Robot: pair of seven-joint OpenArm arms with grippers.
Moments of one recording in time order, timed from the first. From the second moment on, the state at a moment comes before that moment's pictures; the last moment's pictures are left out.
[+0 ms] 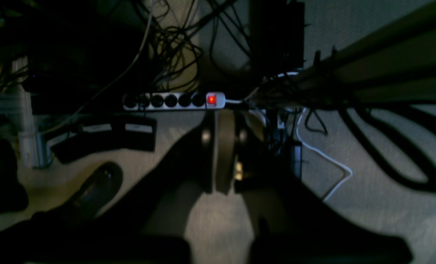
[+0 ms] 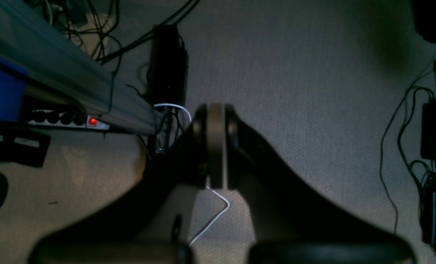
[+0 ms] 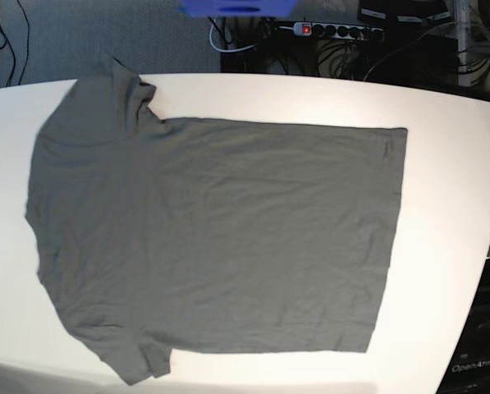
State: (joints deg) left arm 19.4 -1.0 1.5 0.9 -3.5 0.8 -54.3; right arm -27.3 5.6 7.8 1.2 -9.8 0.7 74.3
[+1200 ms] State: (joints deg) left arm 32.7 -1.2 1.5 18.2 -3.5 0.6 -72.9; right arm -41.8 7.6 7.7 34.4 -9.8 0.8 74.0
